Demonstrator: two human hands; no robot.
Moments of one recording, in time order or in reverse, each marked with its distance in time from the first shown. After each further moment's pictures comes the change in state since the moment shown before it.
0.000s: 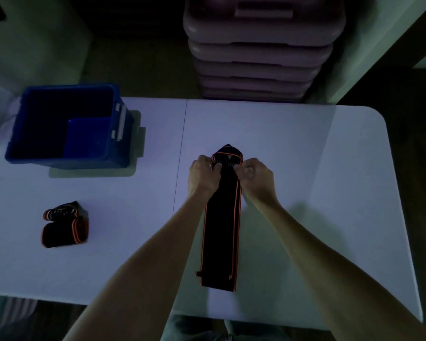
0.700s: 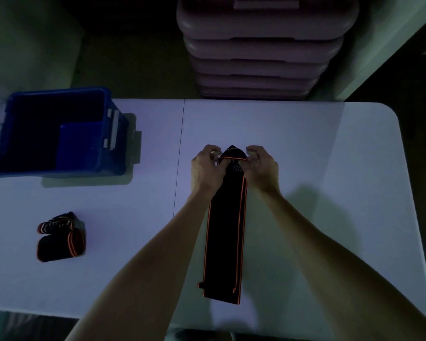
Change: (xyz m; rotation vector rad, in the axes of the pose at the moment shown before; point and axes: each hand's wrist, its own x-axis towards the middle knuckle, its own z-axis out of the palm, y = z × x) left_hand 0.024 0.014 0.005 -0.162 0.008 0.149; right_hand 0.048 0.005 0.012 0.066 0.059 0.045
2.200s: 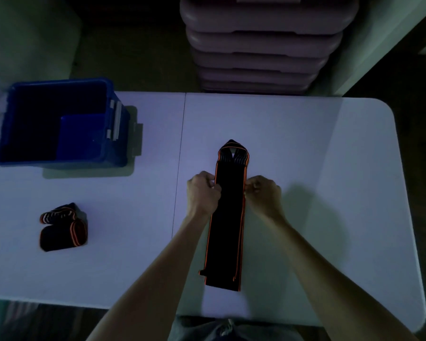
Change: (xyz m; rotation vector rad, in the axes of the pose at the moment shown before) left_hand -0.052 -0.041 -0.008 0.151 -0.041 -0.105; right_hand -0.060 0.032 -0.007 -0.207 -0.097 0.085
